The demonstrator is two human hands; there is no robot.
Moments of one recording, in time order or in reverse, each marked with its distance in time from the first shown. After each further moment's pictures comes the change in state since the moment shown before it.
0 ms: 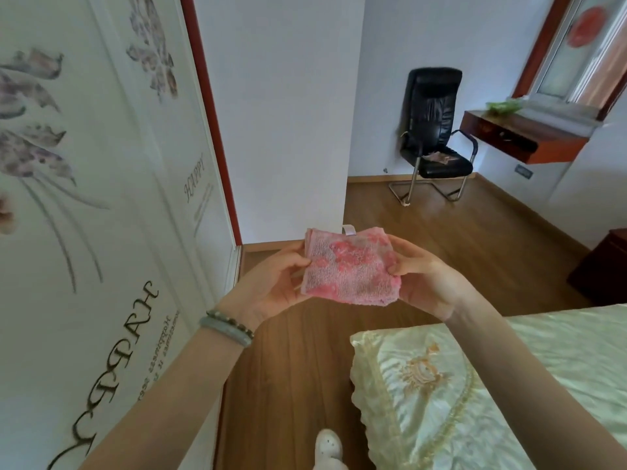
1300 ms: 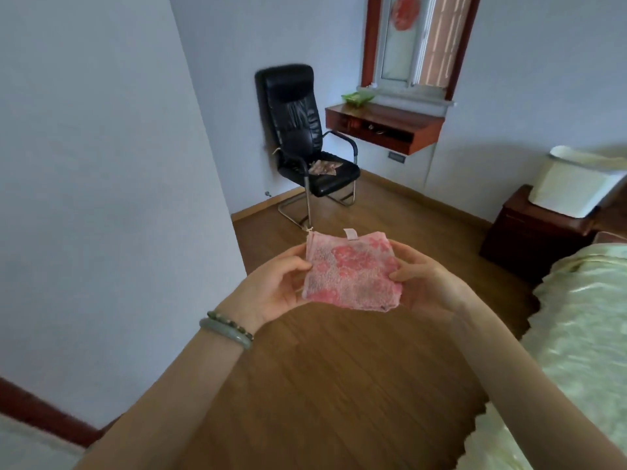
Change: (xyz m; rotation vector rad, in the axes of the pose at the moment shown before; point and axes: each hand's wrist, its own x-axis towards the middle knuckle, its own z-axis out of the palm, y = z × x) left_hand 0.740 0.241 -0.046 0.192 -0.426 -0.389; right_hand 0.422 -0.159 -0.447 0.210 0.705 -0.166
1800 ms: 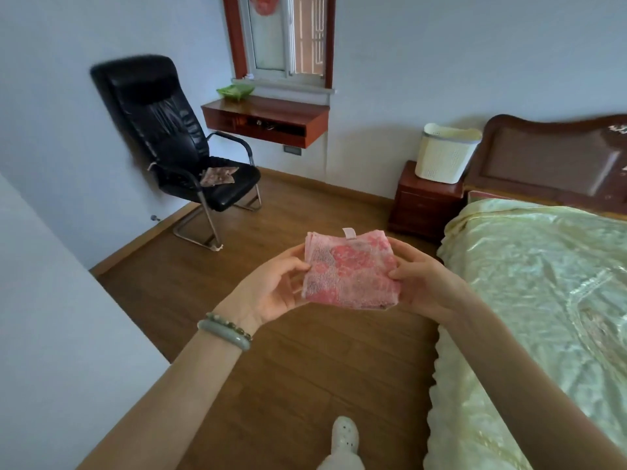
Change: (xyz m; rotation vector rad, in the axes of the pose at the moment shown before) left_hand 0.213 0.047 0.016 0.122 -0.217 -0.251; right_hand 0.064 -0.047 -0.102 0.057 0.376 -0.168
